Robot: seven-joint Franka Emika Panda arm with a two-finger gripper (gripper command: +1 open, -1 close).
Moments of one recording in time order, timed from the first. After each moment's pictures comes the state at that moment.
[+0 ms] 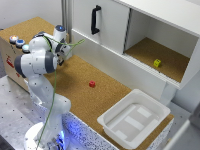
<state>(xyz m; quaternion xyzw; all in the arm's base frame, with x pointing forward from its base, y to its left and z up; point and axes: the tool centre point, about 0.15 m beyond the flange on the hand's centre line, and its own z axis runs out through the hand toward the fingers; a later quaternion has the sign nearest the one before) 0.342 0.348 0.308 -0.98 -0.06 -0.06 0.16</state>
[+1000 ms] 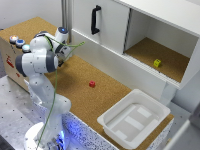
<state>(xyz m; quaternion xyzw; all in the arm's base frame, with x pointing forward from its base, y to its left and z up) 0.342 0.358 0.305 -0.98 -0.06 -0.05 0.19</state>
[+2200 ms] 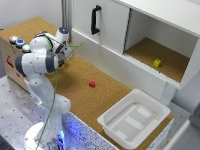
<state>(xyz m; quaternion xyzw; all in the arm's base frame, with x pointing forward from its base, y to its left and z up) 0.345 0.339 0.305 -0.98 -0.04 -0.06 0.19</state>
